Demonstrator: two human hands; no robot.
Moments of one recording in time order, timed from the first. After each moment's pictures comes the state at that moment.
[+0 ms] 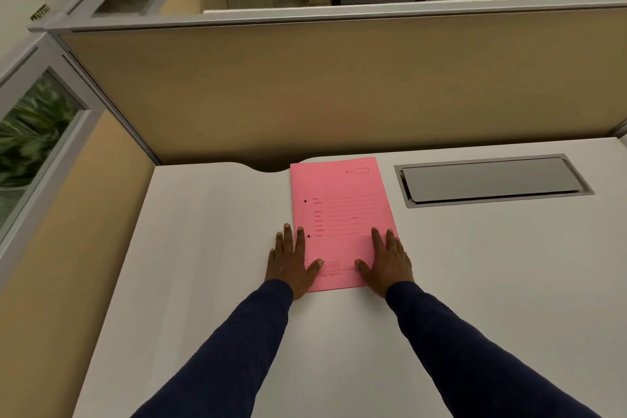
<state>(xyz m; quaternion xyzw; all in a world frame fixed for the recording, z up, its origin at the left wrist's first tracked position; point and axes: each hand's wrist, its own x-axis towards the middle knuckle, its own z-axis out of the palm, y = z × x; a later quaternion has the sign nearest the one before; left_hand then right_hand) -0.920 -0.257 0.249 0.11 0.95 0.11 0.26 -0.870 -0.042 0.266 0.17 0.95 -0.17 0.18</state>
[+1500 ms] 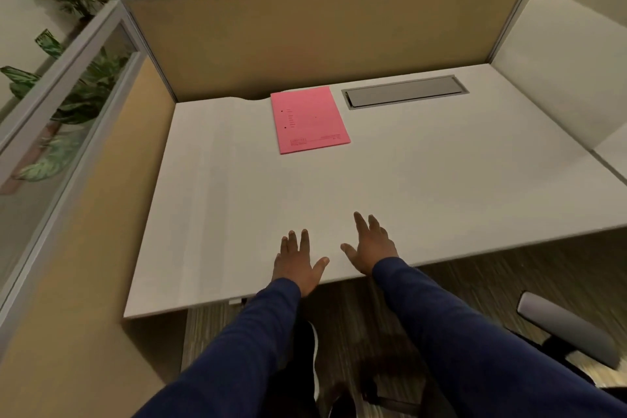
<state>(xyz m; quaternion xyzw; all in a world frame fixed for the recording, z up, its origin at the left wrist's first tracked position) -0.460 -0.303 0.291 0.13 0.96 0.11 0.23 -0.427 -0.120 0.334 0.17 0.95 -0.20 0.15</state>
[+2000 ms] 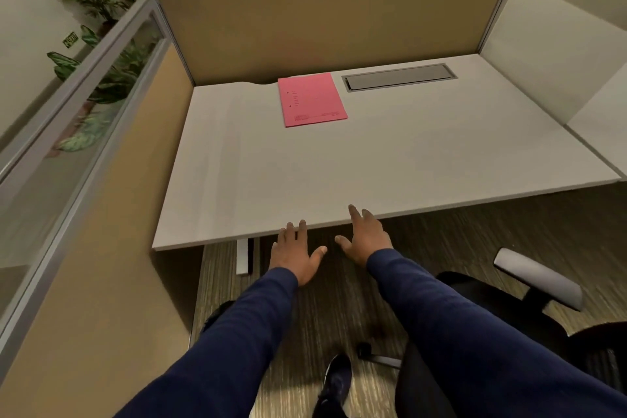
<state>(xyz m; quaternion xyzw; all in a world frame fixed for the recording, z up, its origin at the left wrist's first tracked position) -0.311 -0.338 0.318 0.13 0.97 0.12 0.17 -0.283 -0.161 0.349 0.17 0.95 -0.22 0.12</state>
